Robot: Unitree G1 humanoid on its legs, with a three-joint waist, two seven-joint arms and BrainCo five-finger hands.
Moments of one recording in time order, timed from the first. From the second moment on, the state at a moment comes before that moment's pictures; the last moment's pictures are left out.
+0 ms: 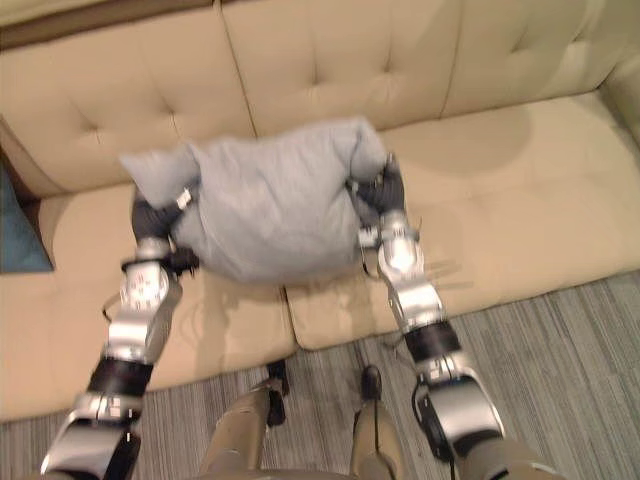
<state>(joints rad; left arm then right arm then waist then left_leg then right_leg) -0.55 0.36 0.01 0.27 -0.26 -0.23 0.34 -0.78 -0.20 0.14 0.40 0.09 -0.15 -0.26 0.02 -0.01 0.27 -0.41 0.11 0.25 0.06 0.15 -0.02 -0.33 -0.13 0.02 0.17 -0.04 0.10</state>
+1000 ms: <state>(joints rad) -1.42 0.49 0.12 0.72 -0.39 -0.29 0.41 -1.55 -0.41 0.08 0.73 0.29 -0.19 -0.39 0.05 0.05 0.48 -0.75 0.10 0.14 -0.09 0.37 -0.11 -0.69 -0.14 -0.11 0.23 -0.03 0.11</state>
